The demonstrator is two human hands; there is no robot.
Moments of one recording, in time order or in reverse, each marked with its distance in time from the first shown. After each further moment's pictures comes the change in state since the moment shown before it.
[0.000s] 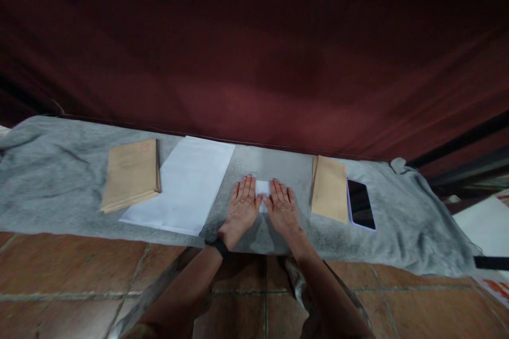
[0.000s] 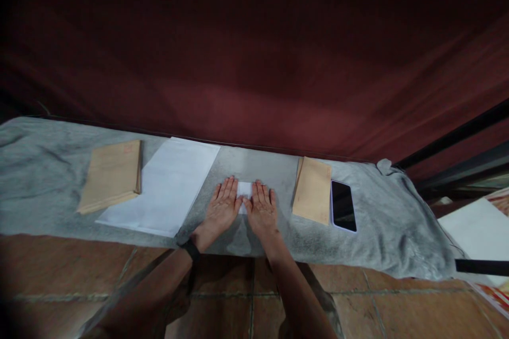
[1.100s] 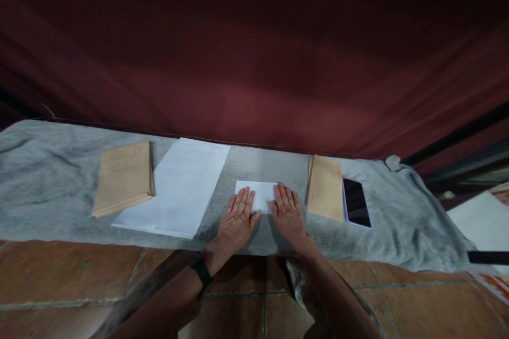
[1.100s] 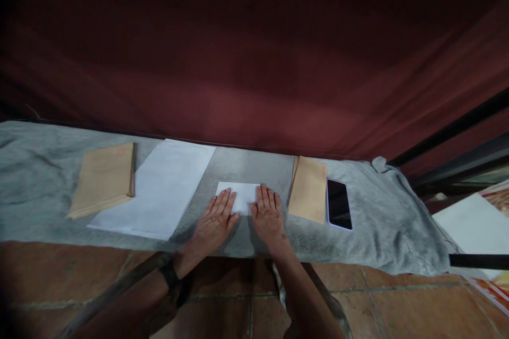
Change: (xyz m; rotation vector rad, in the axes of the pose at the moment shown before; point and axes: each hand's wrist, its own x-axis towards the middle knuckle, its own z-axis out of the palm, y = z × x) left_hand -0.038 -0.003 -0.006 -0.012 0.065 0.171; right_hand -0.020 0.025 -0.008 -0.075 0.051 -0.005
